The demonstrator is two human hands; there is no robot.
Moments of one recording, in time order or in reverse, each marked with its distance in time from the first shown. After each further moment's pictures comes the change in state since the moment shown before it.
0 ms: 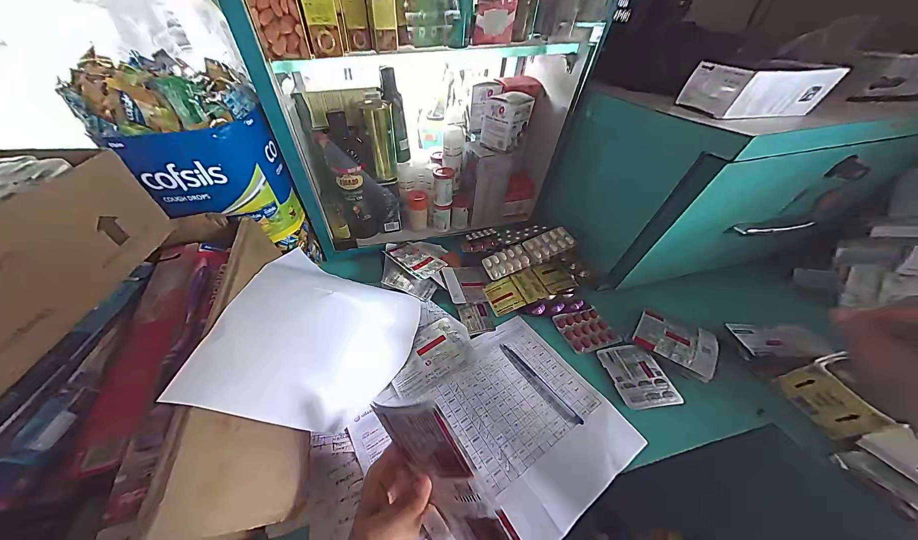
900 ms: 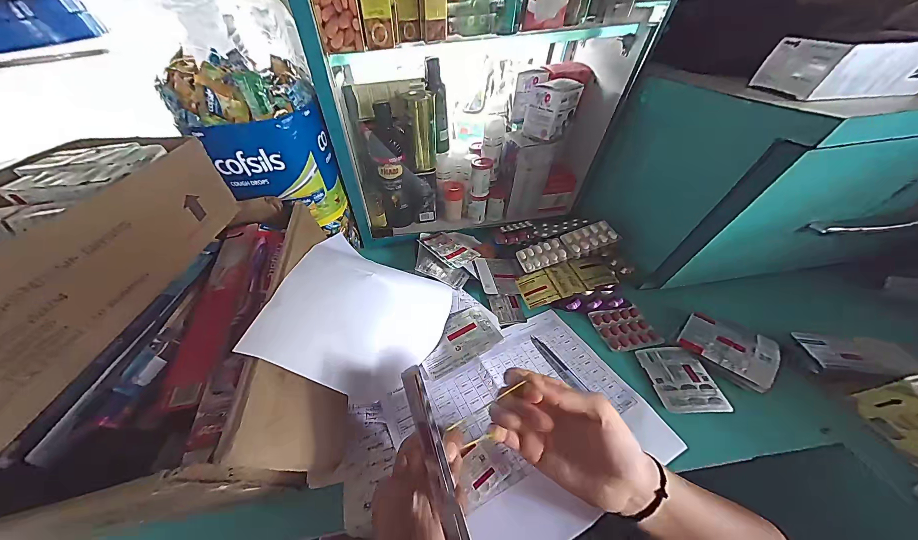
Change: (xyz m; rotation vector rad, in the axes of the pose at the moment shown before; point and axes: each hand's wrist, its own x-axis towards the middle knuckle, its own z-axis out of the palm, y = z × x) left_hand -0.009 -0.009 -0.009 -0.759 -0.112 -0.059; right_hand -0.068 -0.209 0.156 1.953 -1.114 0.638
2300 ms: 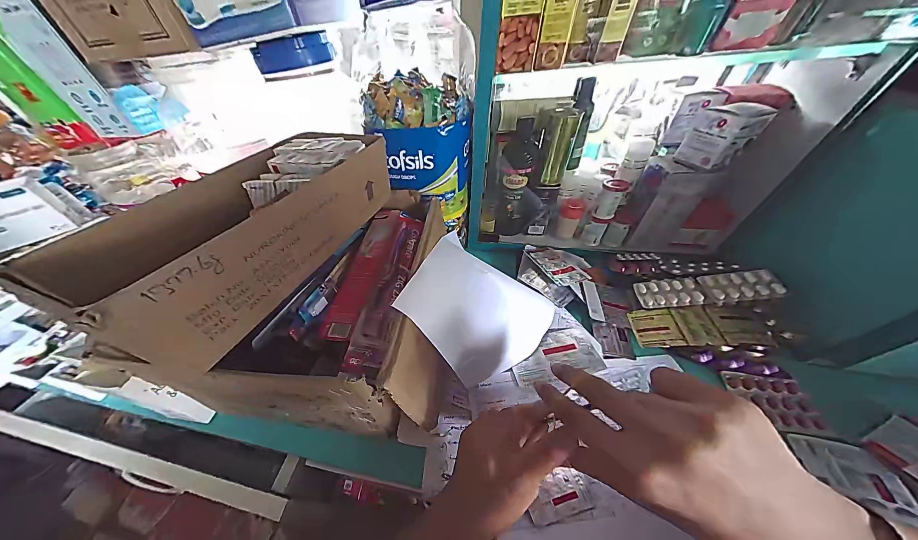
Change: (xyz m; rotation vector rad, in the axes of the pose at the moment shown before) left_hand 0.024 0.010 0.012 2.359 -0.053 1.032; right_hand 0.039 -0.027 0.059 -2.514 -0.453 -1.026
